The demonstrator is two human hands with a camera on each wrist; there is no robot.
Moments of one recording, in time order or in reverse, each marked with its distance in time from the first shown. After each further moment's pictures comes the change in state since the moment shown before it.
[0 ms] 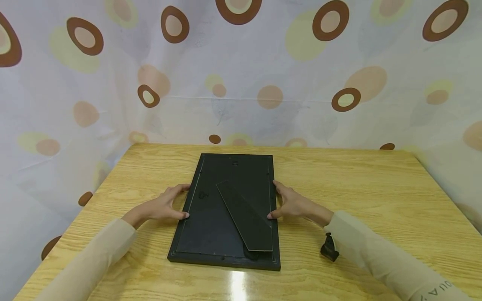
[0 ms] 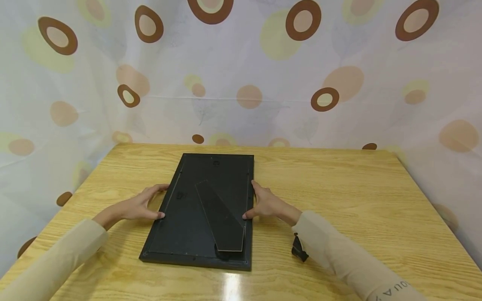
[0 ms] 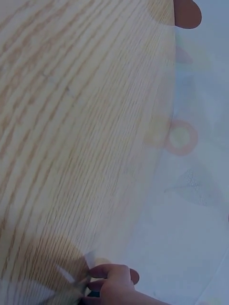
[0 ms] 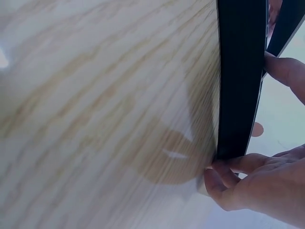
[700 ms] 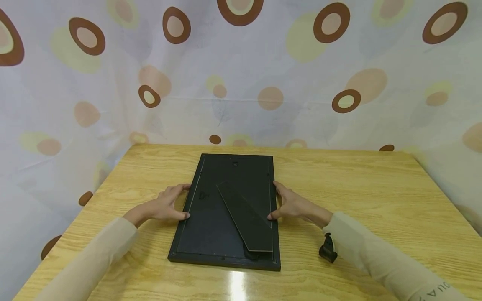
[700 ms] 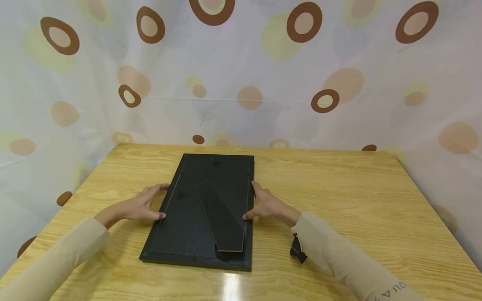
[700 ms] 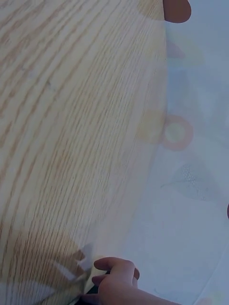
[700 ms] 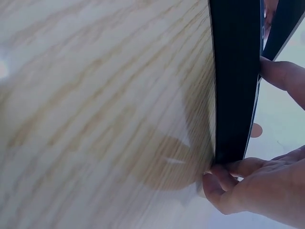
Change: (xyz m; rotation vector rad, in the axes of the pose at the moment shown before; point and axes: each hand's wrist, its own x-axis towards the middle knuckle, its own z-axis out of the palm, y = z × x) left_hand 0.000 0.004 0.002 0.118 0.005 -0.039; right_hand 0.000 -0.003 0.002 0.042 0.003 0.056
